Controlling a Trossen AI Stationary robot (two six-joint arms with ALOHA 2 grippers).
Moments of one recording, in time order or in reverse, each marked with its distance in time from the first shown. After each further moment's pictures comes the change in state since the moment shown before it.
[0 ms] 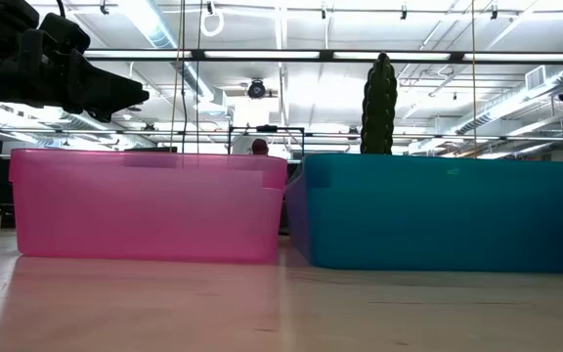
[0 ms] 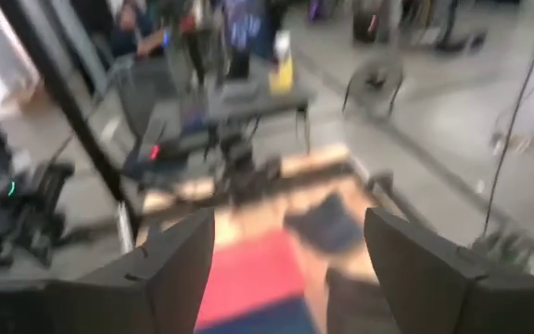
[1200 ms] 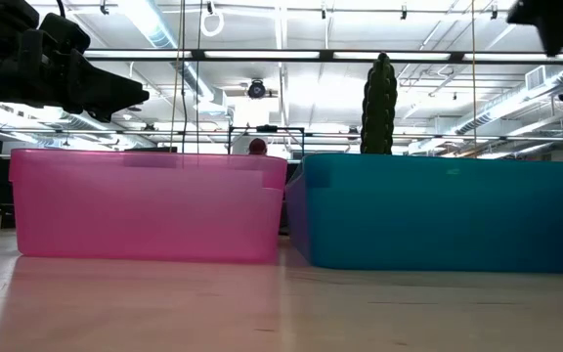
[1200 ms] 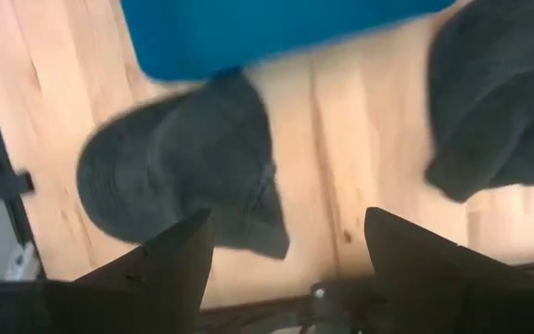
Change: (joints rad) left arm 0.000 0.000 0.000 0.000 0.000 0.000; right arm 0.517 0.037 -1.064 -0.024 0.036 0.391
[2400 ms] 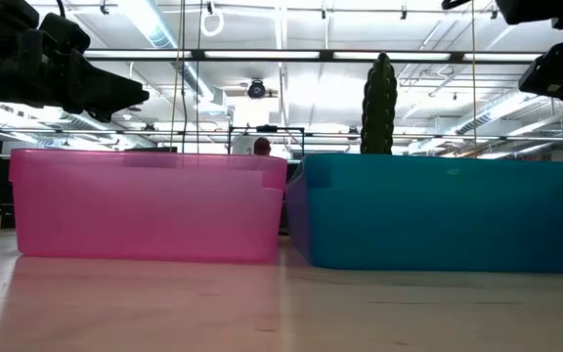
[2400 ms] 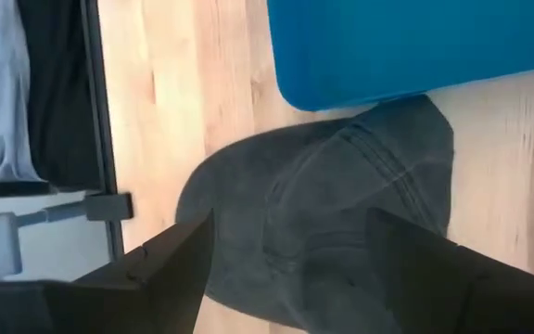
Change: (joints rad) left arm 0.000 0.000 0.000 0.000 0.000 0.000; right arm 0.074 0.004 -0.393 0.634 -0.222 0.052
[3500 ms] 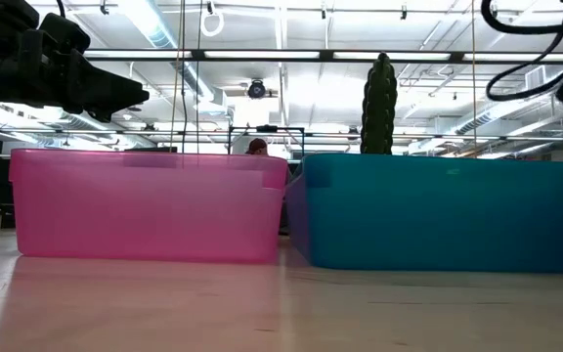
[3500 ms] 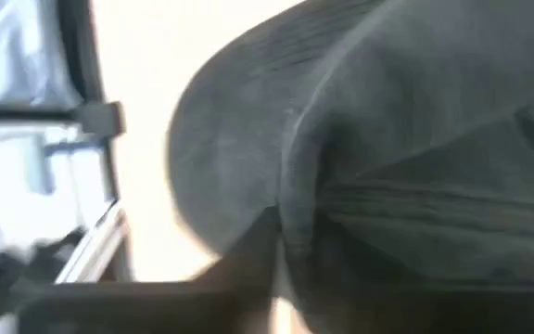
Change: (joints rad) left arm 0.000 0.000 0.000 0.000 0.000 0.000; right arm 0.051 0.005 -0.359 0.373 -0.254 0.048
